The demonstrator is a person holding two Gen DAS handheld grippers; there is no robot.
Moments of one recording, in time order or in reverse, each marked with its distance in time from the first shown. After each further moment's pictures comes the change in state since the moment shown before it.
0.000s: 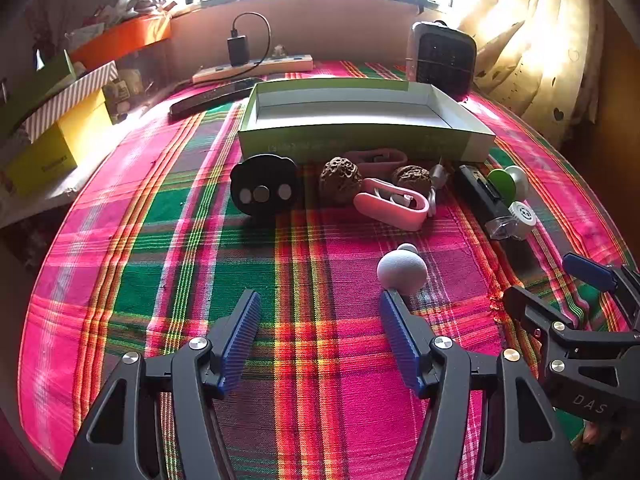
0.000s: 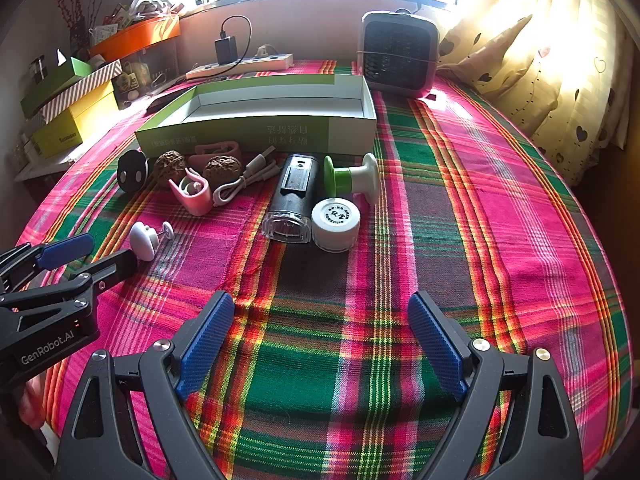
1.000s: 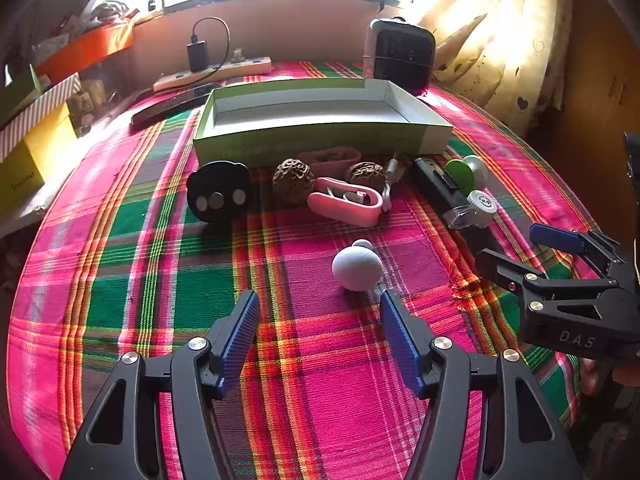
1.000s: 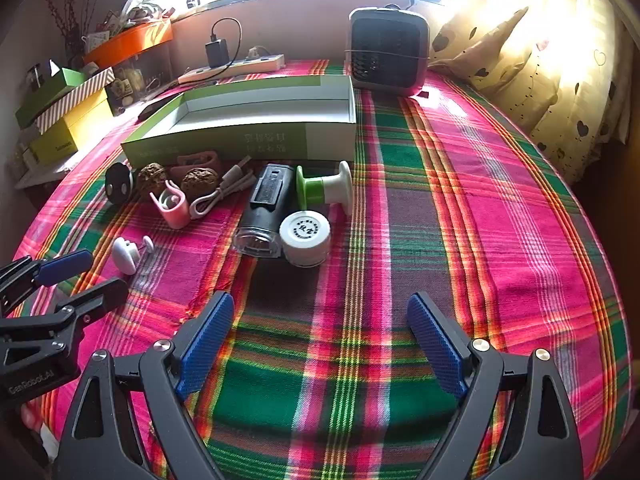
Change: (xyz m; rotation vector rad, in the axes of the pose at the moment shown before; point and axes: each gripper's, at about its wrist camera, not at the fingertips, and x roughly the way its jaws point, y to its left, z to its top) left arm -0.002 -0.016 0.000 0.072 0.003 -0.116; right arm 0.009 -0.019 0.012 0.005 0.021 -0.006
